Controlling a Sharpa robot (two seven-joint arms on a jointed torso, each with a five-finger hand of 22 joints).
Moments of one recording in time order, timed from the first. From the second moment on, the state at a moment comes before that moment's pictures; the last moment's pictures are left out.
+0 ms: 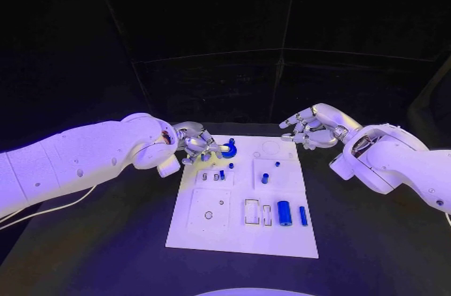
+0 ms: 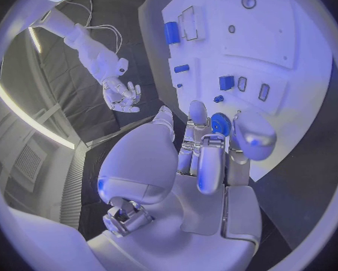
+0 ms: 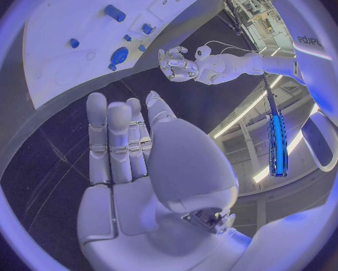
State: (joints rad) left arm 1.26 -0.81 -0.01 1.43 -0.71 0.07 -0.32; left_hand 1.19 0.07 -0.12 0.29 0.07 0.97 0.10 0.38 0.22 1.12 0.03 0.88 0.72 1.47 -0.05 1.52 1.31 0.11 1.43 0.05 1.19 0.98; right arm 1.24 -0.88 -0.01 1.55 -0.99 -0.34 0.08; right_hand 1.45 0.01 -0.05 0.13 0.22 0.95 0.15 0.10 0.07 1.12 0.06 0.64 0.72 1.35 -0.02 0.84 0.69 0.18 0.98 0.10 1.01 0.59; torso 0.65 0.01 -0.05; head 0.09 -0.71
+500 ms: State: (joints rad) left arm 1.33 -0.69 -0.09 1.35 -0.90 0.16 -0.53; left_hand 1.10 0.05 -0.26 0.29 0.05 0.96 0.06 0.56 0.34 1.23 -0.01 1.13 0.98 1.46 -0.07 1.57 1.31 0.08 1.46 0.04 1.33 1.17; right arm 1.24 -0.86 -0.01 1.50 -0.88 -0.31 0.13; right_hand 1.46 0.00 -0.16 0.19 0.22 0.99 0.17 0.08 0.07 1.20 0.10 0.21 0.27 1.26 0.05 0.28 0.40 0.18 0.94 0.16 0.63 0.34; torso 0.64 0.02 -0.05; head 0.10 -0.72
